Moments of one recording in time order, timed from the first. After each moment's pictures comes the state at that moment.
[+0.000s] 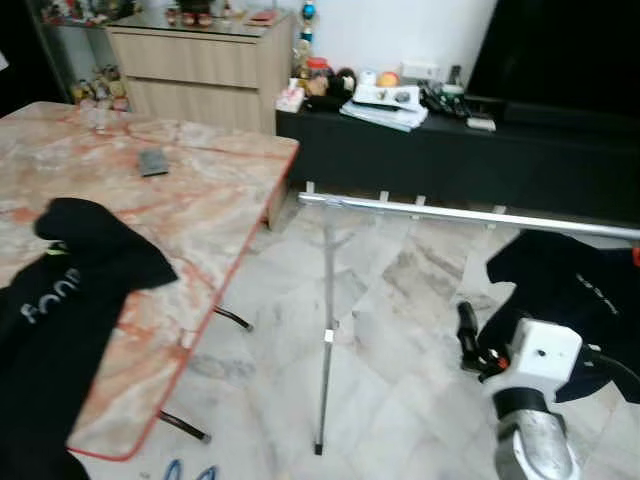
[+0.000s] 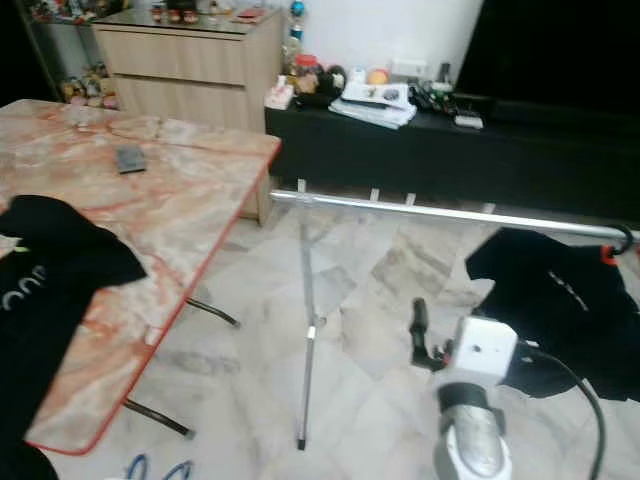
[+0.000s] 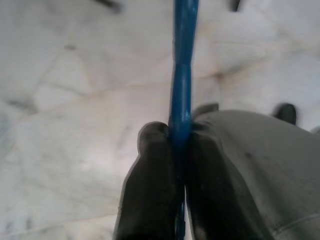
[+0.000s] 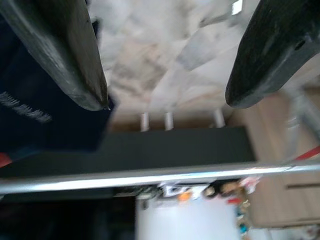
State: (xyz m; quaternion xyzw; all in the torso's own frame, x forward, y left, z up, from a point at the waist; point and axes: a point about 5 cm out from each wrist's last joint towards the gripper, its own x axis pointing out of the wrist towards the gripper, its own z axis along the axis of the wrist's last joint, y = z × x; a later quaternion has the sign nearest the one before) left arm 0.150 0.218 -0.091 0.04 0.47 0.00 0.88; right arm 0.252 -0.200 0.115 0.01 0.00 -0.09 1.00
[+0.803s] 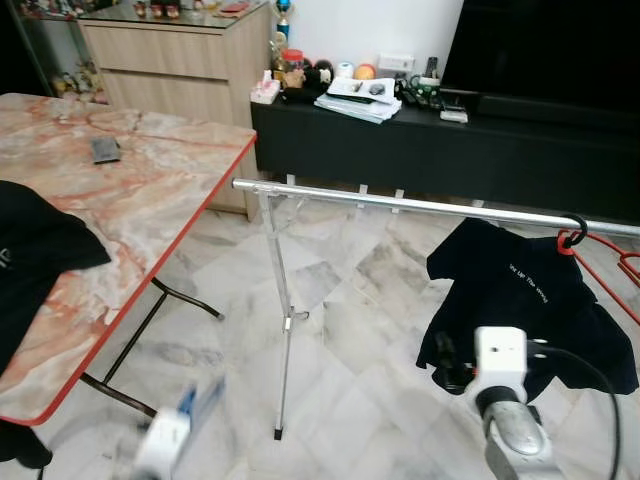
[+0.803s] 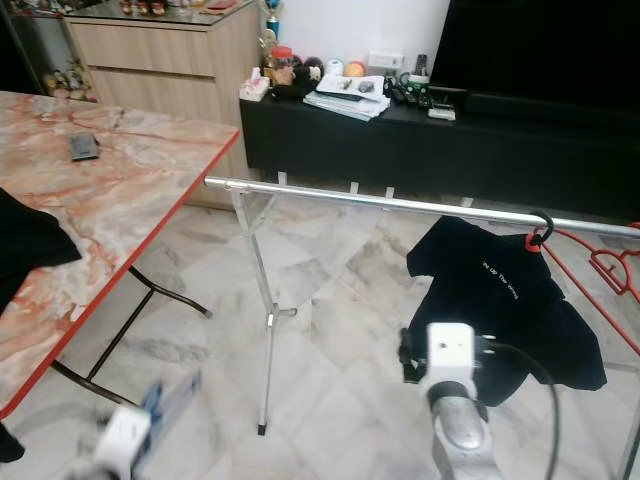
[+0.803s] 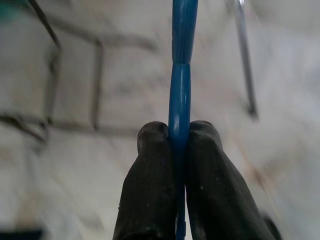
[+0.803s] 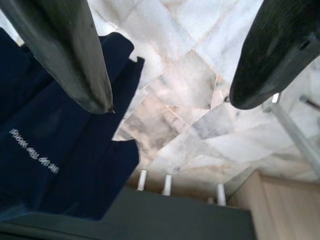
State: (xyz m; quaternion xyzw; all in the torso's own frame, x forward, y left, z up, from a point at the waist) left arm 0.260 0.239 -0.011 0.22 0.24 -0.01 0.95; right arm 0.286 -0.191 0.065 -0.08 0.14 -0.02 0.99
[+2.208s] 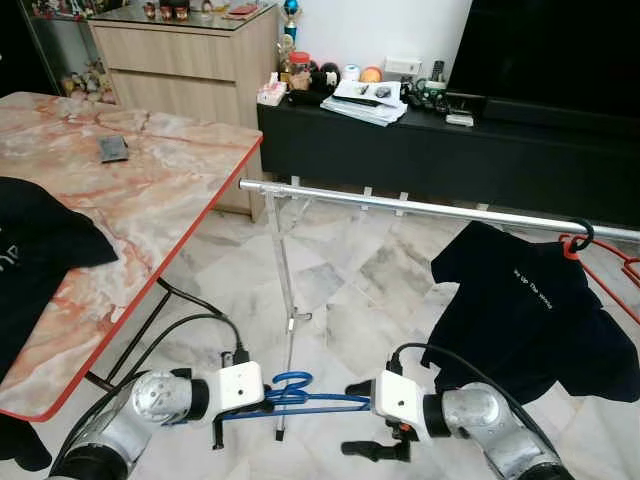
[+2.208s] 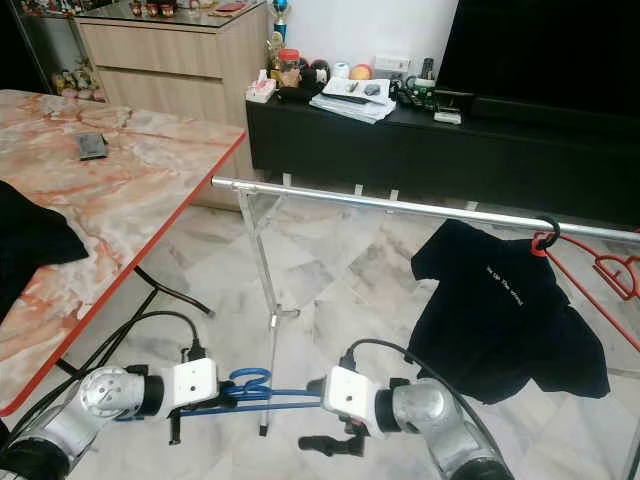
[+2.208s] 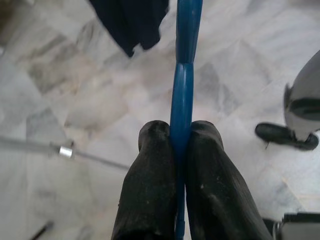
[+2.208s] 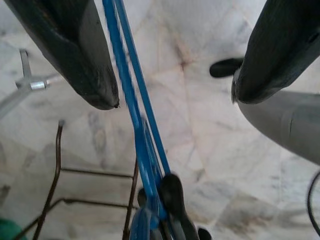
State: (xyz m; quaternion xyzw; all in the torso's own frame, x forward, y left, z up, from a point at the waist) left arm 0.290 0.160 0.068 0.35 0.11 -0.55 0.75; right arm 0.285 -0.128 0.053 -0.23 0.15 0.61 0.74
